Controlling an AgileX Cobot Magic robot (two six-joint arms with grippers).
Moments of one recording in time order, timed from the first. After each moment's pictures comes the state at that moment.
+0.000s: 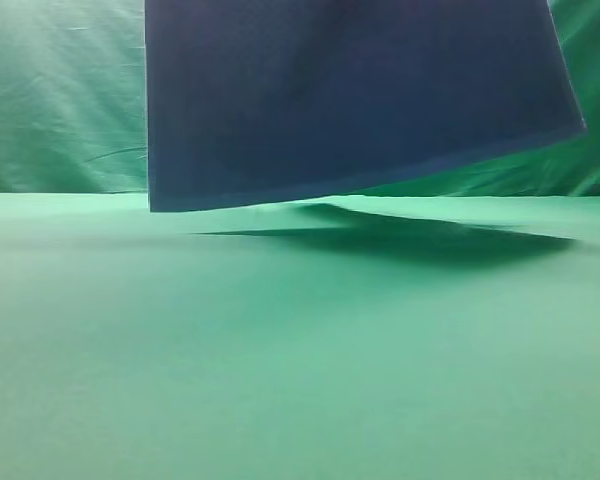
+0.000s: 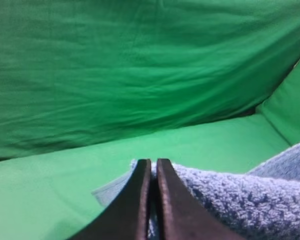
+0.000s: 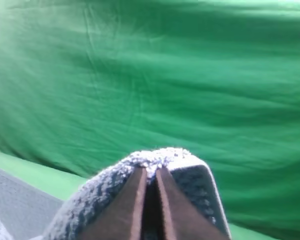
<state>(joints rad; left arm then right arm) -0.16 1.84 -2.05 -0.53 0.68 0.27 0.21 1.75 -1.95 0.46 0.57 -0.46</state>
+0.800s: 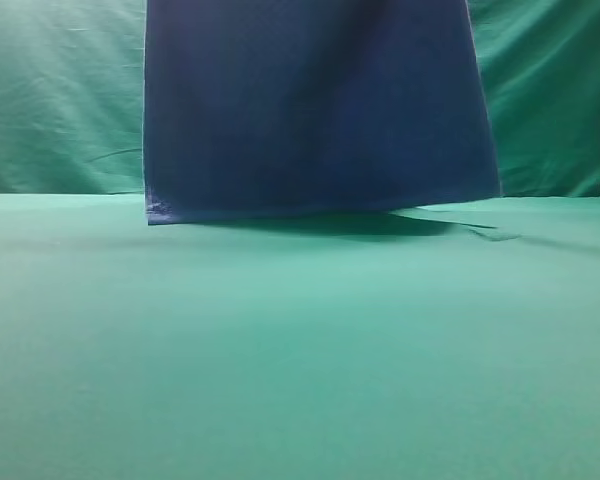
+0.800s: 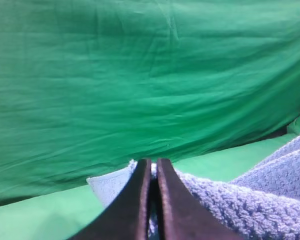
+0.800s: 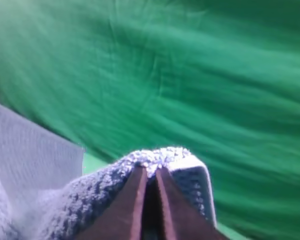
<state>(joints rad) -0.18 1.90 -2.05 -0.46 0.64 0.31 0.21 1.89 -2.07 0.48 0.71 -0.63</state>
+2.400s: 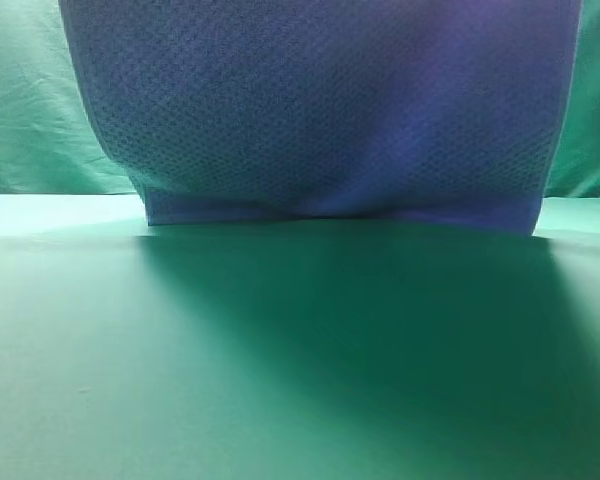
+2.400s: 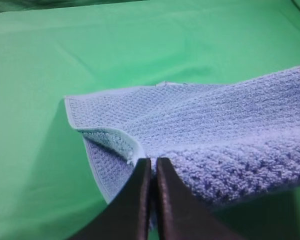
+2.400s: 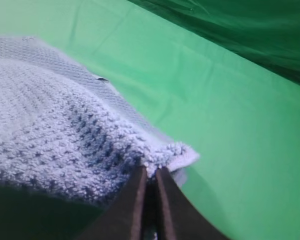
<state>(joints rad) -0.18 1.37 -1.29 -0.46 0.78 0.26 0.21 1.34 -1.39 0.24 0.95 -0.51</state>
